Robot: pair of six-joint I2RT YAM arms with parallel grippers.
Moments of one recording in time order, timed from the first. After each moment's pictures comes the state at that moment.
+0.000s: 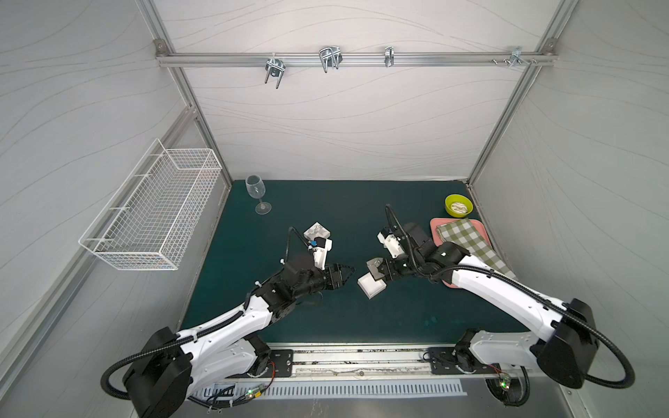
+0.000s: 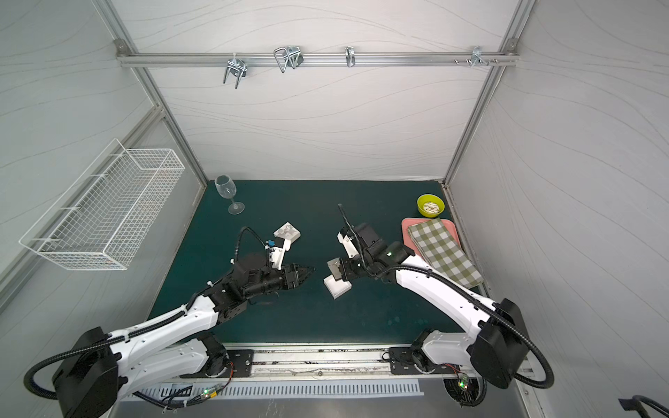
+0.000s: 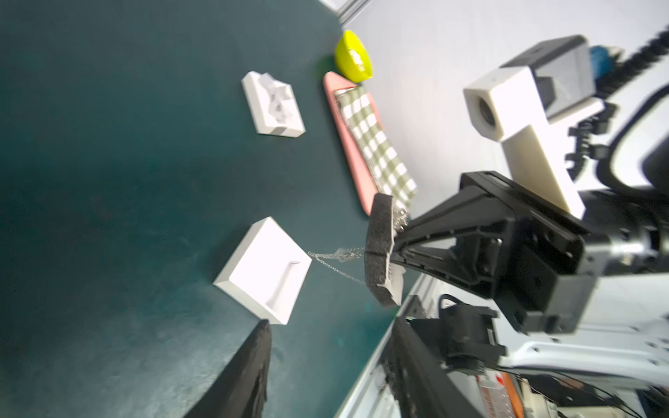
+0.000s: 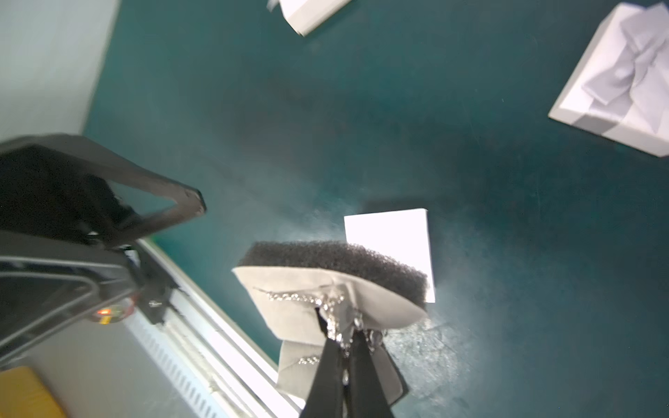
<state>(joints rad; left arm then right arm) -0.72 1.00 0.45 0.18 0.32 -0.85 0.79 1.23 1.01 -0.70 -0.24 0.40</state>
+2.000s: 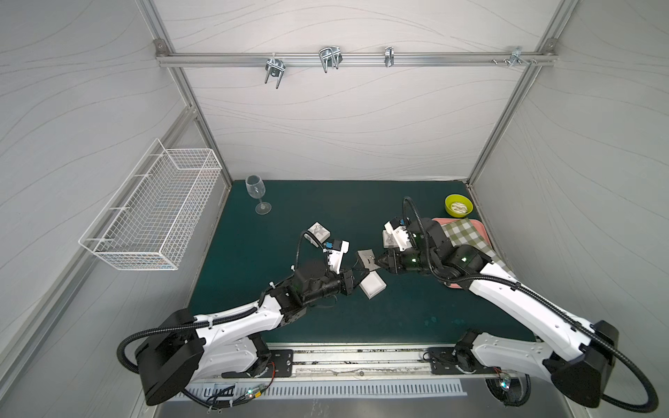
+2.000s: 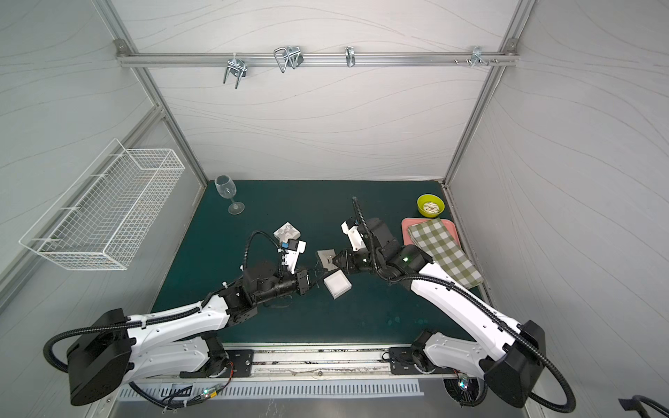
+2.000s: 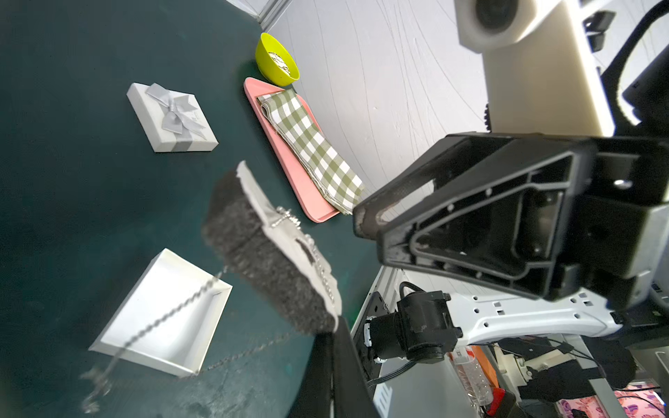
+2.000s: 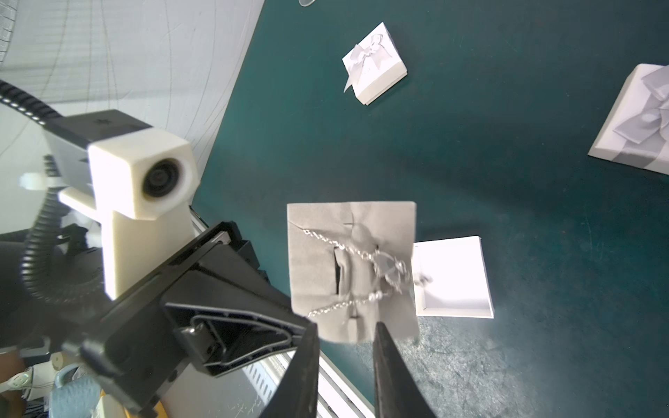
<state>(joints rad) -0.88 1.12 0.47 0.43 0.24 -0.82 0.78 1.11 1.03 -0.64 -0.32 0.54</state>
